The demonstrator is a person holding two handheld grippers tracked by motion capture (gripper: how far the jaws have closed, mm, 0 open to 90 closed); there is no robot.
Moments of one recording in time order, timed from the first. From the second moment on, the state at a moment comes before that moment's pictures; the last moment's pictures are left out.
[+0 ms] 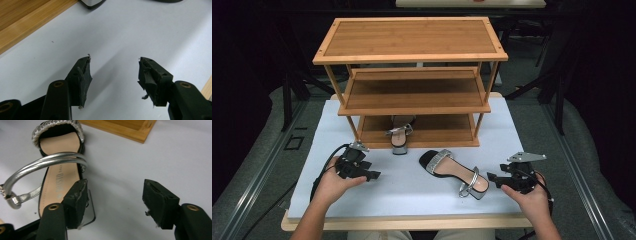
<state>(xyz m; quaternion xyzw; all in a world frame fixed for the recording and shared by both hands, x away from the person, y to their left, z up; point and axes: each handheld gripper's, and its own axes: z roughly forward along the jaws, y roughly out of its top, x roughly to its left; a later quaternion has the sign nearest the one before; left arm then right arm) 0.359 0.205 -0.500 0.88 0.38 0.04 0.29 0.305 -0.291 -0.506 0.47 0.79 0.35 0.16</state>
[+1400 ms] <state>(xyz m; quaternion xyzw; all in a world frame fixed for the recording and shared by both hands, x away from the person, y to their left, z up) 0.359 0.221 -0.498 0.86 0.41 0.03 0.31 0.363 -0.182 -0.494 0.35 0.92 0.18 0.06</state>
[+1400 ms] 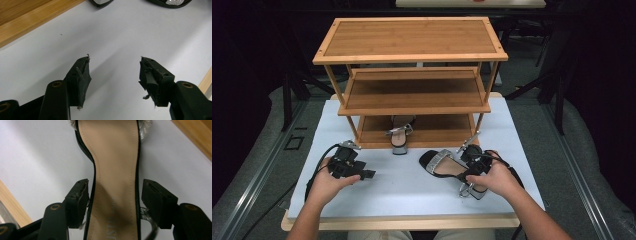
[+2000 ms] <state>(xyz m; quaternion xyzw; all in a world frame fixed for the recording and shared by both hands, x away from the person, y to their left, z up) 0.361 0.220 -0.502 0.86 0.41 0.02 0.31 0.380 -0.172 -0.507 0.40 0.91 0.12 0.00</state>
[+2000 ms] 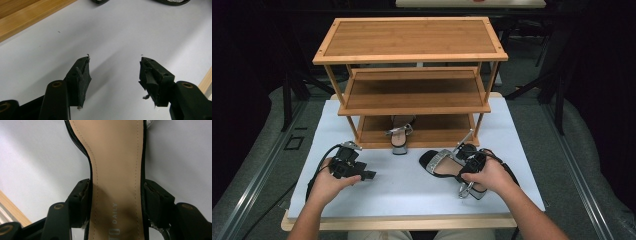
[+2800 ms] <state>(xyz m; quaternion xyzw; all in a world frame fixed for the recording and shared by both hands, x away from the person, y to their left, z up) 0.363 0.222 -0.505 0.86 0.41 0.02 0.30 0.381 -0.174 -0.511 0.42 0.90 0.13 -0.01</state>
